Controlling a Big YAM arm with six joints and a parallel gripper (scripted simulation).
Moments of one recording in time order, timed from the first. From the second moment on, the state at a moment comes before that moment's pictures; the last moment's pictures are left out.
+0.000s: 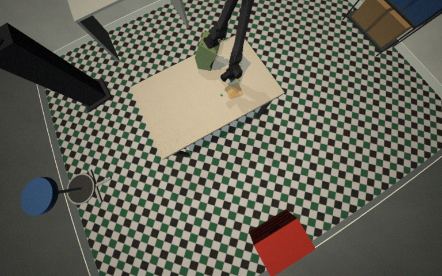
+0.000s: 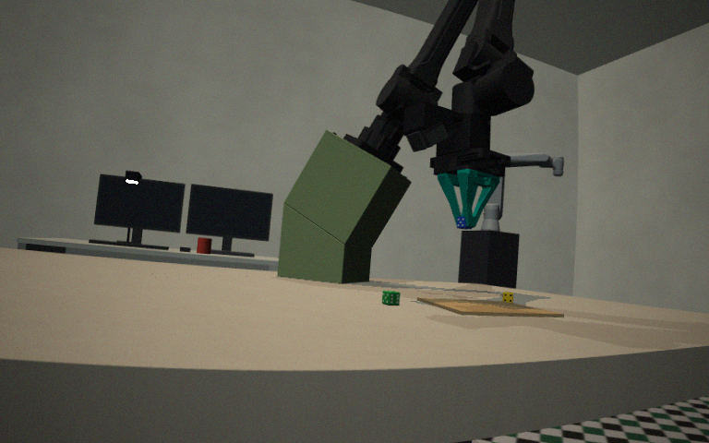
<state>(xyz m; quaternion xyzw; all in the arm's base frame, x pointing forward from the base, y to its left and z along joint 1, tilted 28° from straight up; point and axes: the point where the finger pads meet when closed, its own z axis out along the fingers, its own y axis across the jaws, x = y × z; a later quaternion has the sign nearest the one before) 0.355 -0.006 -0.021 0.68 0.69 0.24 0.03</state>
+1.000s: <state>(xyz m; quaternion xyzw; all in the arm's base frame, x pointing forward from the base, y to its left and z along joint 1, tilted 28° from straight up) 0.363 0.012 -0.054 0.71 0.66 0.24 0.01</state>
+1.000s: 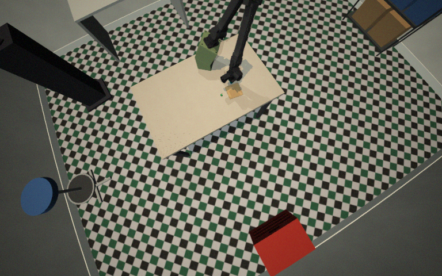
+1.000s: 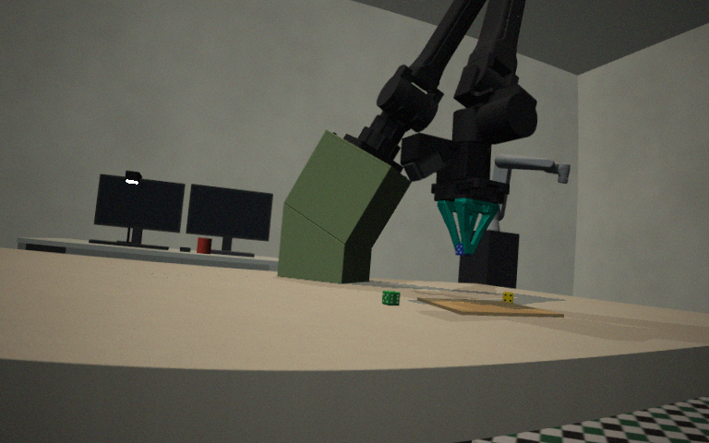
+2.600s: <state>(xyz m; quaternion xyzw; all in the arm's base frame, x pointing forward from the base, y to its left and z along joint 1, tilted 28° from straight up) 0.387 0.028 -0.106 0.71 0.66 0.24 0.01</state>
